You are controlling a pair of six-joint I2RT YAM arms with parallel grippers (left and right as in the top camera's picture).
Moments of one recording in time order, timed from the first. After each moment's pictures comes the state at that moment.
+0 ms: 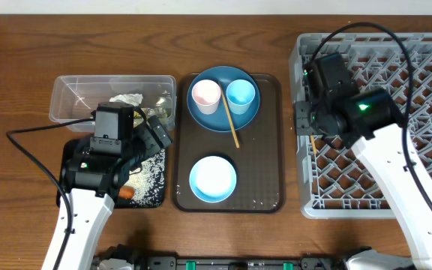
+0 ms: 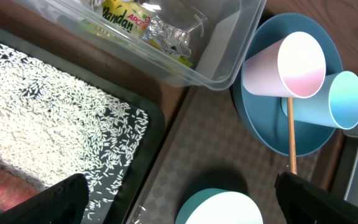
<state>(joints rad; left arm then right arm) -0.14 1.09 0.93 -0.82 0.05 -0.70 0.38 1.47 1.46 -1.15 0.11 0.32</state>
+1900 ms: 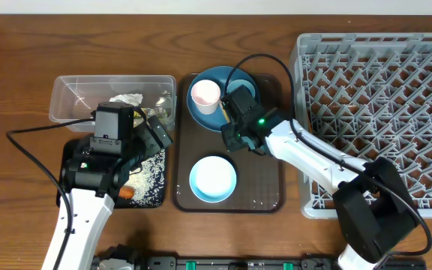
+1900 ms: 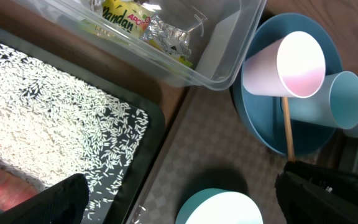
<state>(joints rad) -0.14 1.09 0.93 -0.82 0.05 -0.70 0.66 1.85 1.24 -0.54 -0.02 0.34</state>
